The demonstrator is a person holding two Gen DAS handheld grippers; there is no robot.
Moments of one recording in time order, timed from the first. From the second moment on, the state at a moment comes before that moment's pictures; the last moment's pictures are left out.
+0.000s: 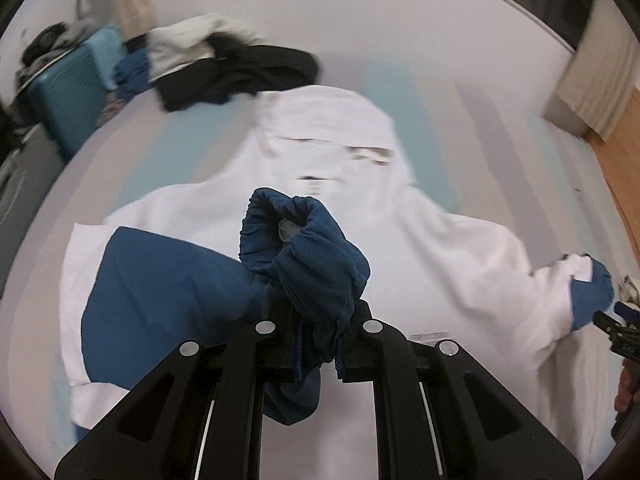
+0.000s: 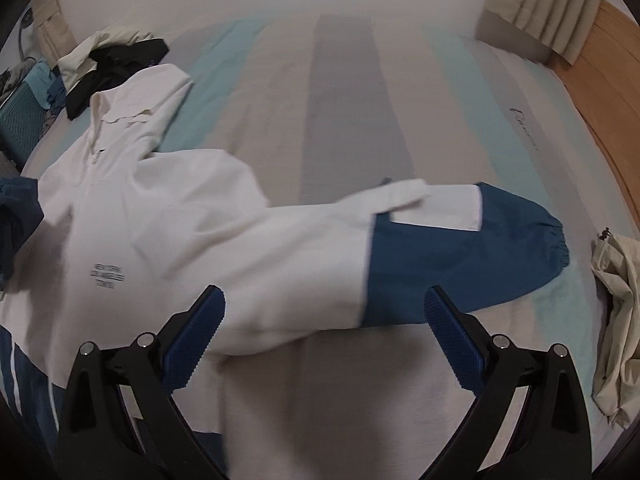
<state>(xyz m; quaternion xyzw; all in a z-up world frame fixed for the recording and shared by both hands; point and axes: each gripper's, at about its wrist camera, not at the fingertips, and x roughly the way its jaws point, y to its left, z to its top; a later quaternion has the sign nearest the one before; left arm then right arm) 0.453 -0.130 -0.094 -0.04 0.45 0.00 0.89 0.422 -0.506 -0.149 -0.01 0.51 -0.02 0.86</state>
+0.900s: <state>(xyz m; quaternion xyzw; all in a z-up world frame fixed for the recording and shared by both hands) 0.494 -0.352 -0.181 0.04 0.51 -0.07 0.86 0.446 -0.775 -0.192 0.03 0.54 -0.12 0.84</state>
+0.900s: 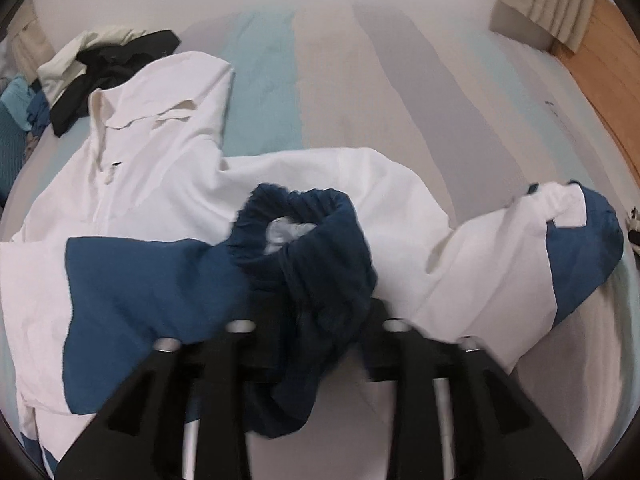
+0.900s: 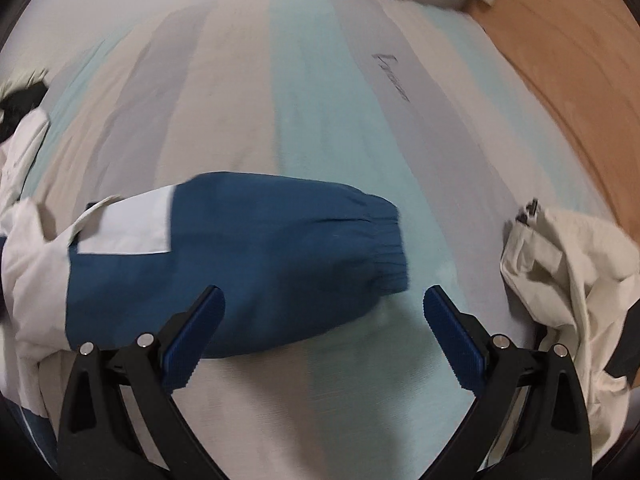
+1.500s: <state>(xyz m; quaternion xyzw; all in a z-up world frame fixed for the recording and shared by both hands) 0.487 -0.401 -0.169 0.05 0.47 -0.12 0.87 0.463 -0.845 -0.236 0.12 0.56 -0.07 0.82</state>
